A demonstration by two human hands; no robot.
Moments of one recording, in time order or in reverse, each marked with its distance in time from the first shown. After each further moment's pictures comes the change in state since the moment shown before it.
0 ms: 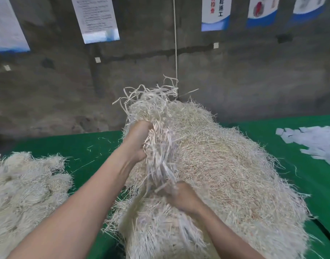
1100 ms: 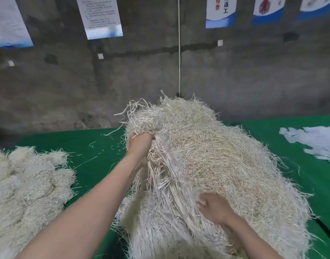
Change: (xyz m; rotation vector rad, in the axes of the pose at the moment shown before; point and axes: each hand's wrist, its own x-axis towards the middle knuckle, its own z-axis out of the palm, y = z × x) left_hand 0.040 -0.043 -0.010 0.094 0.254 -0.045; right_hand -0.025 0.068 -0.046 -0.616 0.043 0.058
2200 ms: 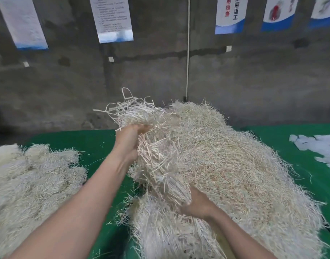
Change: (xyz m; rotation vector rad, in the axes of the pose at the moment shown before) left_hand -0.035 0.034 -0.069 -0.260 -0.047 0.094; right_hand 0.012 -0.081 0.016 0.458 -0.155 0.073
